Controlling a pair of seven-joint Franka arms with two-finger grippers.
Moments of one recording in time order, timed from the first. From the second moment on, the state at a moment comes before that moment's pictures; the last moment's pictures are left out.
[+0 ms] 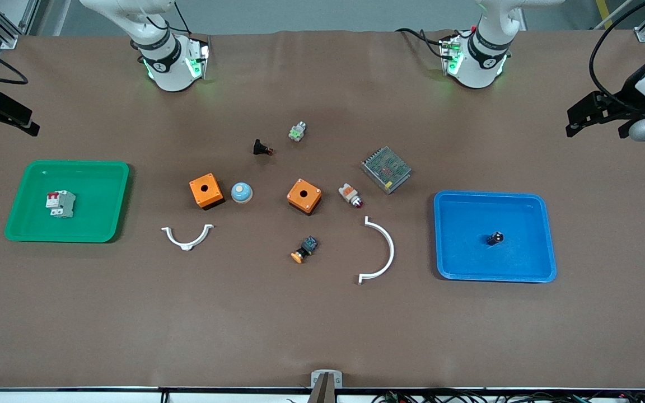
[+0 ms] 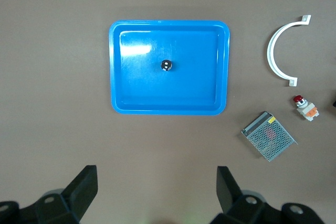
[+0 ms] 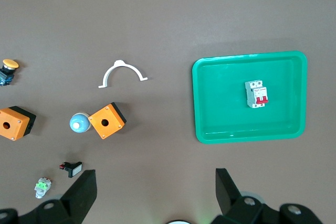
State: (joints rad) left arm -0.02 -0.06 -0.06 -1.59 0.00 1.52 -0.04; right arm -0.07 -0.05 0.01 -1.53 0.02 1.44 0.04
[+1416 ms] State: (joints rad) left arm 0.01 0.36 -0.05 -2.00 0.00 2.39 -0.04; right arm -0.13 0.16 0.01 -1.54 -0.07 1.51 0.04
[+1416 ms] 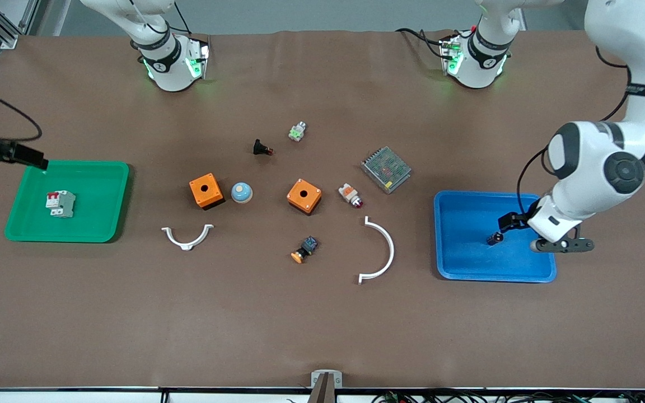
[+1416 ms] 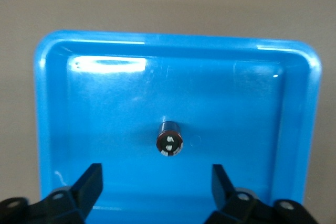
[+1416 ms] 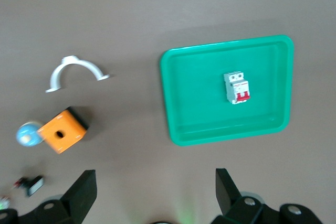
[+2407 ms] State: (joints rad) left arm 0.00 0.50 -0.06 -2.00 0.00 2.52 -0.04; right arm -0.44 0.45 0.00 -1.78 -0.10 2.08 -0.36
